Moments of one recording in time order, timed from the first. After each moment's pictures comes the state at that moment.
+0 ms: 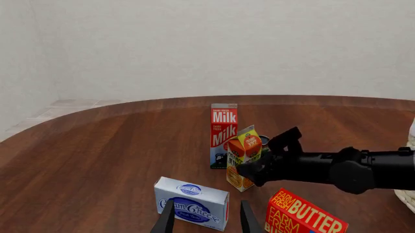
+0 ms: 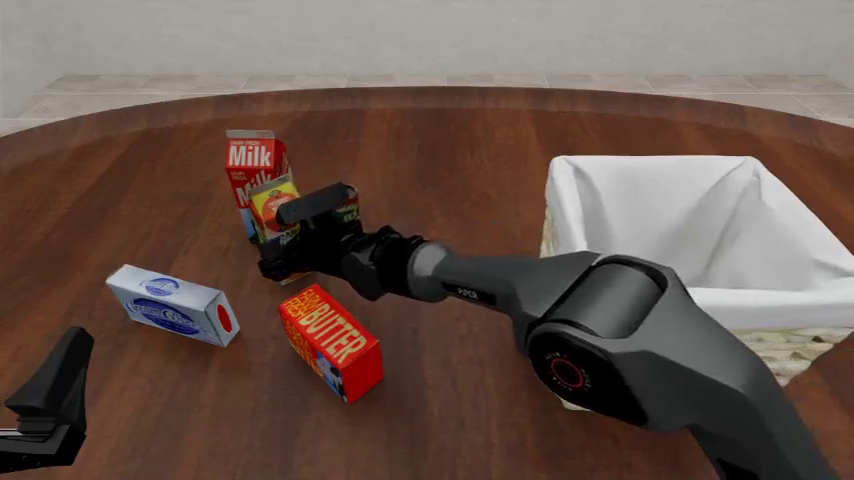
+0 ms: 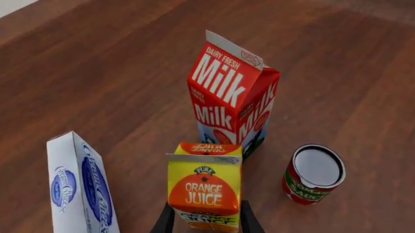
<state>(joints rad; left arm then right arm) 0.00 0.01 0.00 0.00 0.00 0.82 2.49 -1.93 -0.05 0.11</state>
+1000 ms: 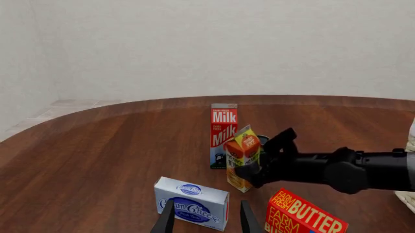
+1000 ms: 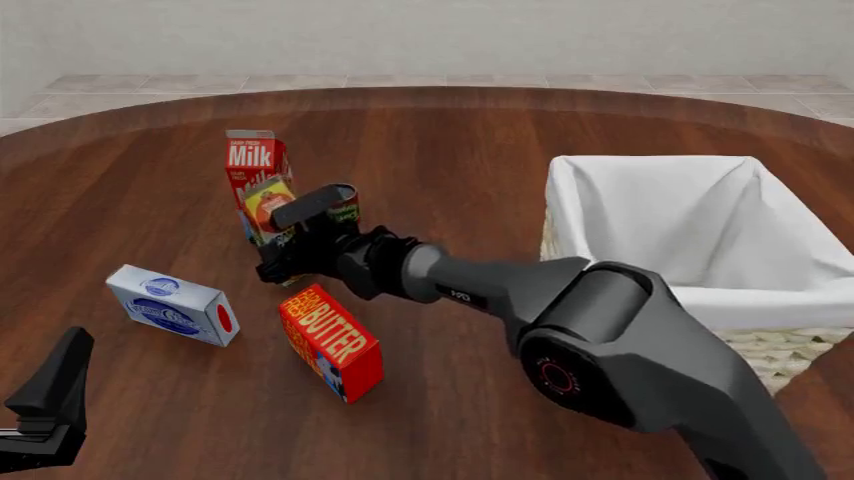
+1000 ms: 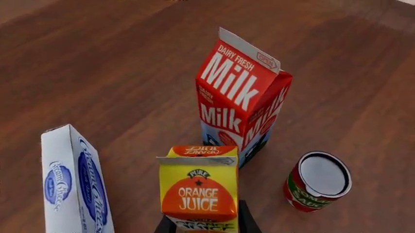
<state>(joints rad) 0.00 0.01 0.00 0.00 0.00 0.82 2.53 -1.99 -0.01 0.08</state>
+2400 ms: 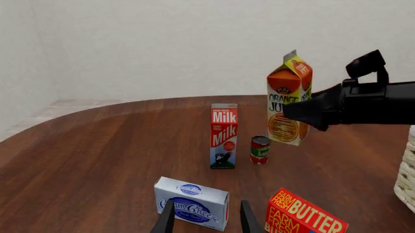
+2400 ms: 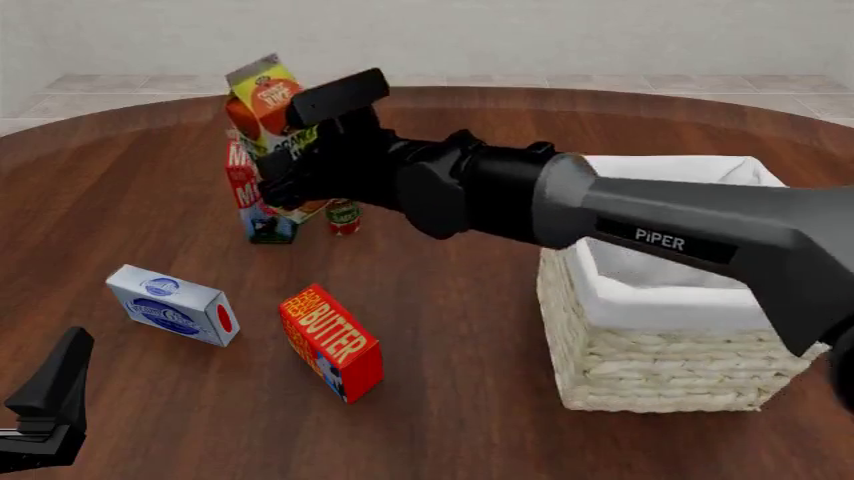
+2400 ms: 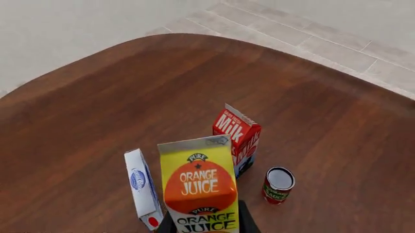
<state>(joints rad) 0.00 0.01 0.00 0.00 0.00 0.84 1.92 -1.53 0.00 0.04</state>
